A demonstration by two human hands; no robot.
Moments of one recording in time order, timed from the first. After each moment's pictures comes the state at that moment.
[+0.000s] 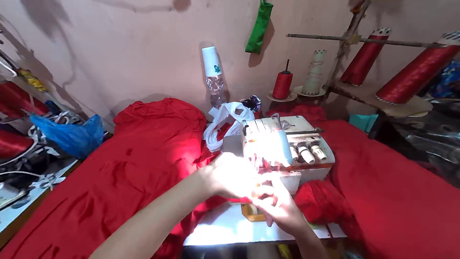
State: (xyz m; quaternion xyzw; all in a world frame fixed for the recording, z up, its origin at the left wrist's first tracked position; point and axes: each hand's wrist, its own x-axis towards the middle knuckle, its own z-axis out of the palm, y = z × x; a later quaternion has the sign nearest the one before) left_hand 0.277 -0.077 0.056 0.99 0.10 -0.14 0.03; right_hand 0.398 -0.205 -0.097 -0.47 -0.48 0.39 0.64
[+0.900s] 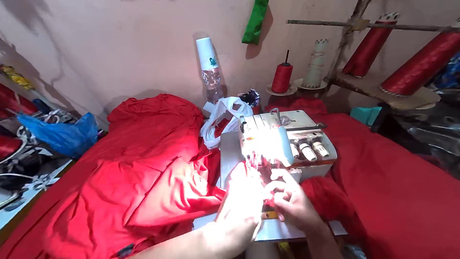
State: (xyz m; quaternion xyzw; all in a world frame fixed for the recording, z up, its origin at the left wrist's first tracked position) left_hand 0.253 -0.137 -0.045 0.96 0.10 0.24 -0.06; right_hand 0.423 -0.212 -0.104 -0.41 -0.47 0.39 0.68
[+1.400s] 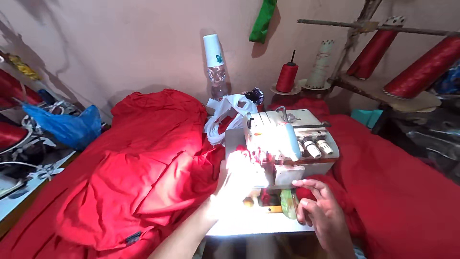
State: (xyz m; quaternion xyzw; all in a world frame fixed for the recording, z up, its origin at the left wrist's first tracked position) left_hand 0.267 -0.094 -0.054 0.92 0.29 0.23 0.12; right_hand 0.418 -0.259 -0.112 -0.50 -0.38 0.23 0.74
